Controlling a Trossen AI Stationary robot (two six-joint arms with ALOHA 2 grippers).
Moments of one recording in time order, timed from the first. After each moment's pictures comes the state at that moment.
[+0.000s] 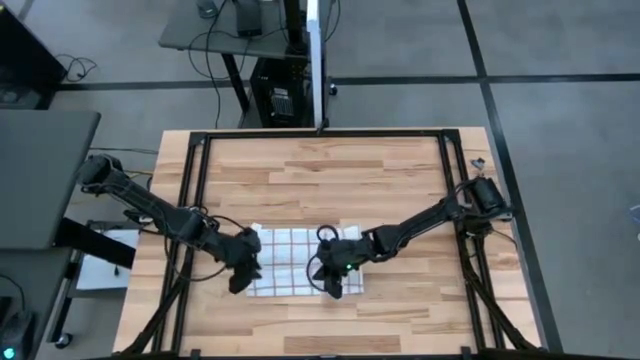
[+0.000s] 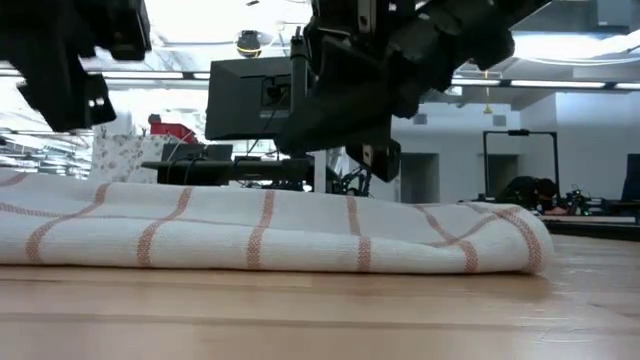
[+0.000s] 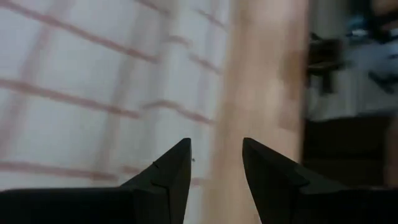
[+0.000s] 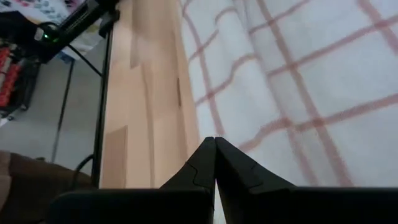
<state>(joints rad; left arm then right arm) -0.51 1.10 0.62 -0.32 0.00 -0.85 0.31 1.92 1.11 0.18 0.00 0.69</state>
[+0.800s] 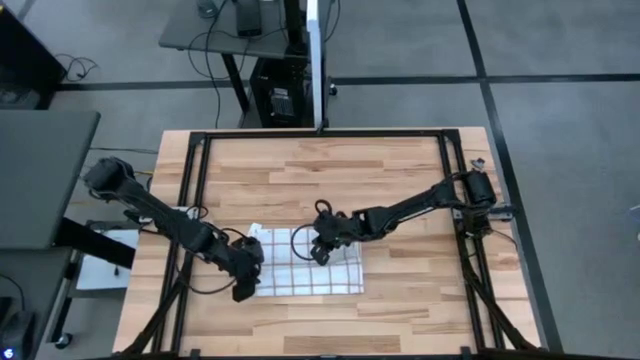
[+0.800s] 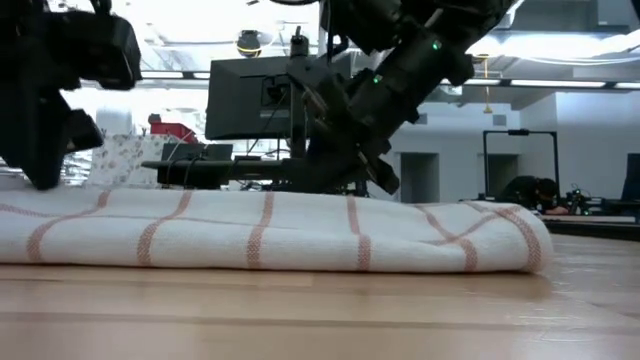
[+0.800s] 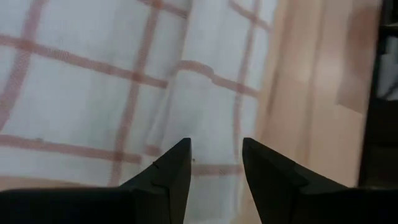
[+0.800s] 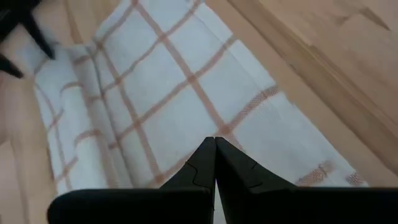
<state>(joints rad) -0.53 1.30 0.62 -0.33 -0.06 -0.84 0.14 1.95 1.16 -0.02 0.12 0.73</state>
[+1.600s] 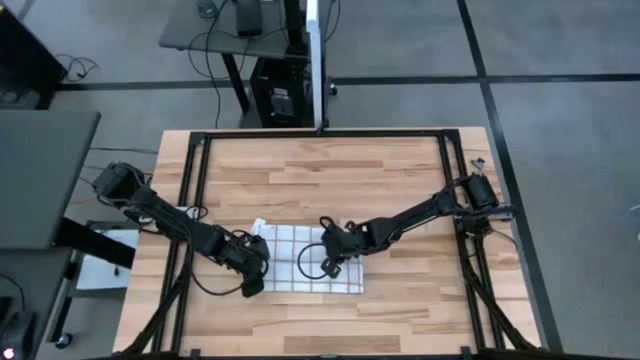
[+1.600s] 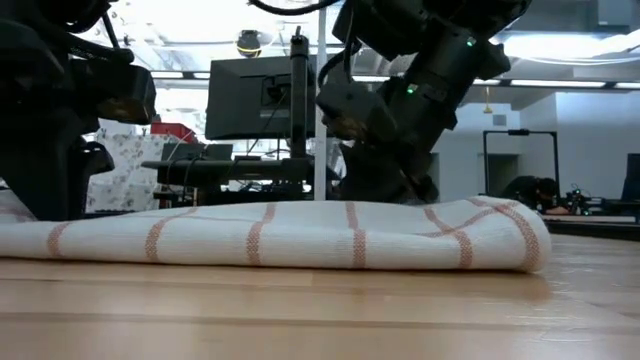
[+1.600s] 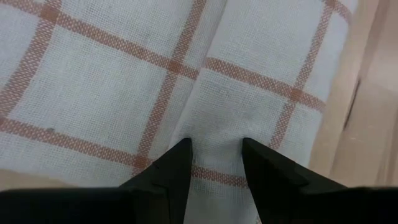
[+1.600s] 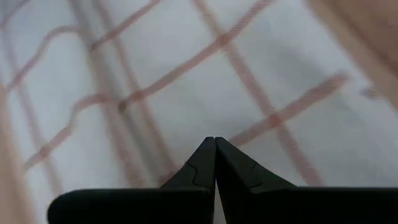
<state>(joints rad) -0.49 1.40 0.62 -0.32 -0.11 -0.83 0.21 1.95 1.14 -0.17 0.20 0.79</state>
